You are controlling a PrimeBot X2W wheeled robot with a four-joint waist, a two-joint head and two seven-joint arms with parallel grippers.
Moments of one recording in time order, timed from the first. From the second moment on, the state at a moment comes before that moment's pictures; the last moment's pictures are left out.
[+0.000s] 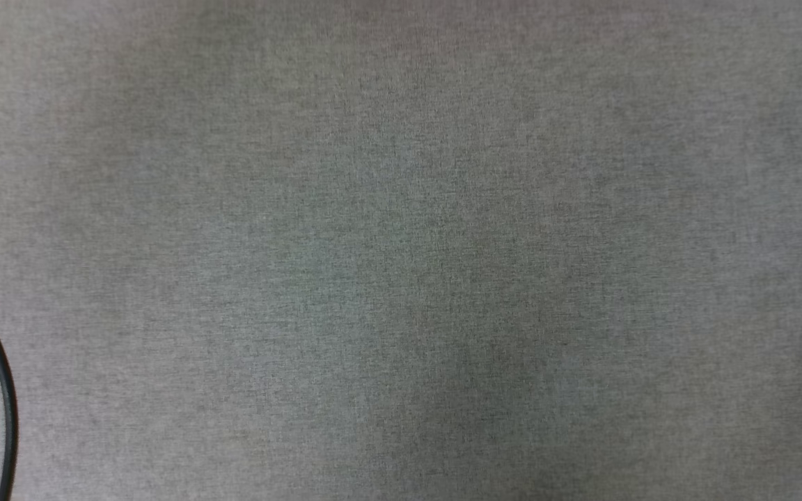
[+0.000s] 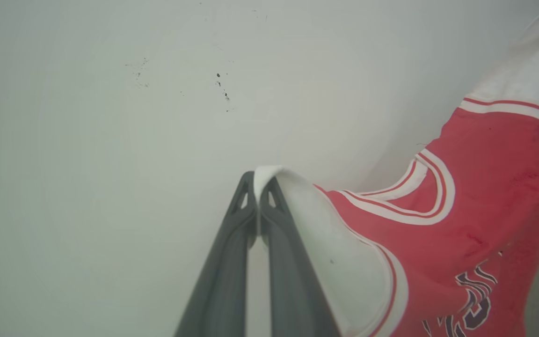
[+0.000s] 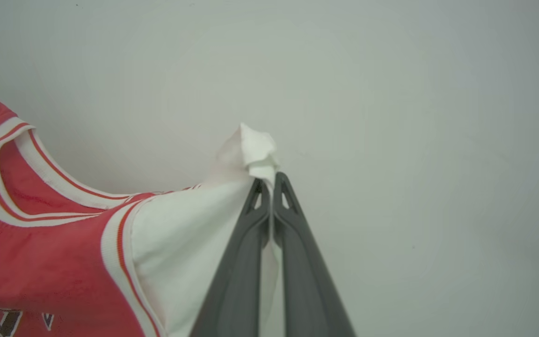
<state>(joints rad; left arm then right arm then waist) -1.87 0.59 -0.63 0.44 -0.69 -0.13 0.27 -1.88 -0.55 0.54 0.62 0.41 0.13 0.25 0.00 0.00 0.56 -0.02</state>
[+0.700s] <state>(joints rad) -1.65 0.63 -0.84 0.56 -0.83 -0.13 0.03 -1.67 -0.45 0.75 0.84 0.52 0.13 0.03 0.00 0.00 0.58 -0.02</state>
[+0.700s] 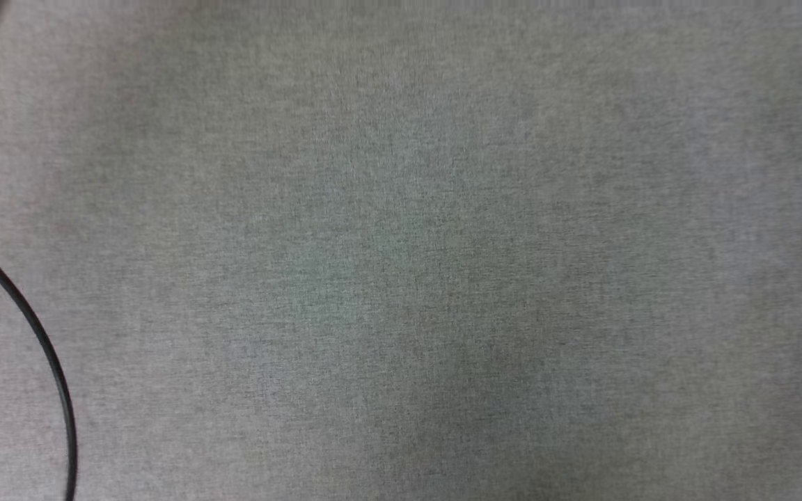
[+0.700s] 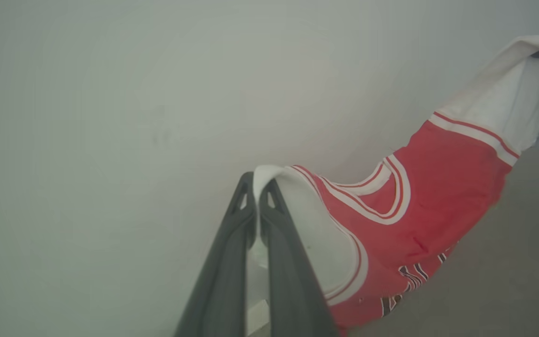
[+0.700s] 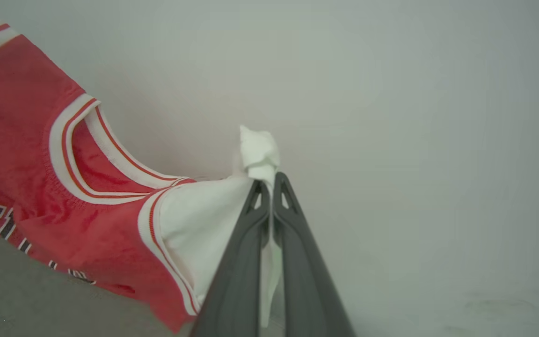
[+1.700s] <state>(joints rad) -0.29 0.86 -0.93 0.18 -1.16 0.16 -0.25 -0.66 -0.69 1.07 0.57 0.88 0.13 -0.13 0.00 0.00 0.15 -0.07</state>
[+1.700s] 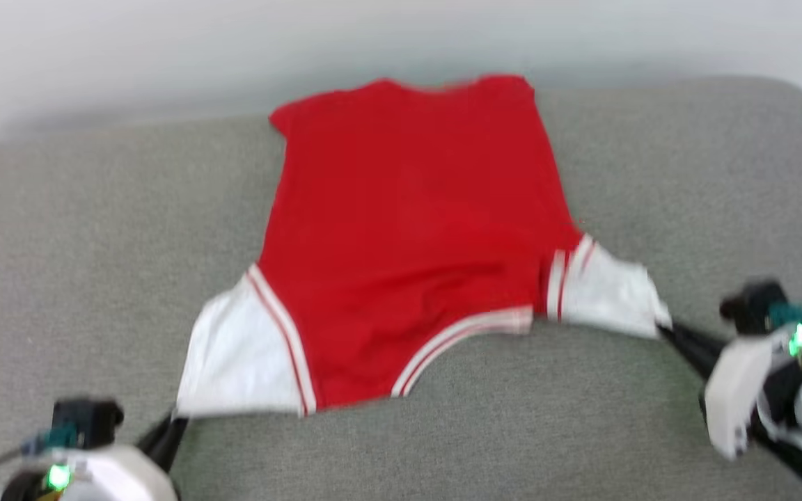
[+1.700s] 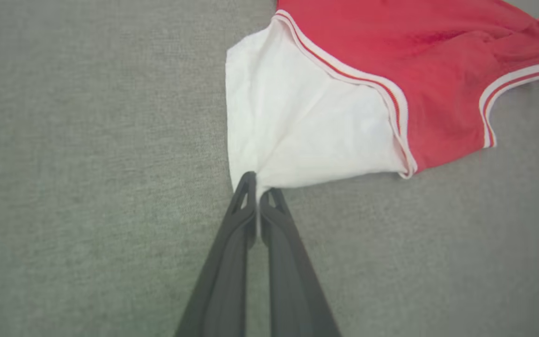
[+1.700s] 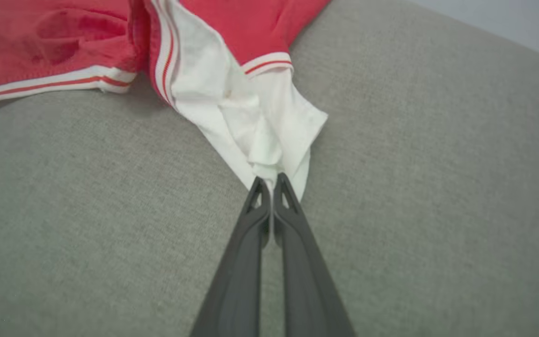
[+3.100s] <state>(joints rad) -0.04 0.79 -0.61 -0.20 -0.90 0.34 -0.26 -0.69 -0.73 0.32 0.07 0.67 0.13 0.41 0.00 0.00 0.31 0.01</state>
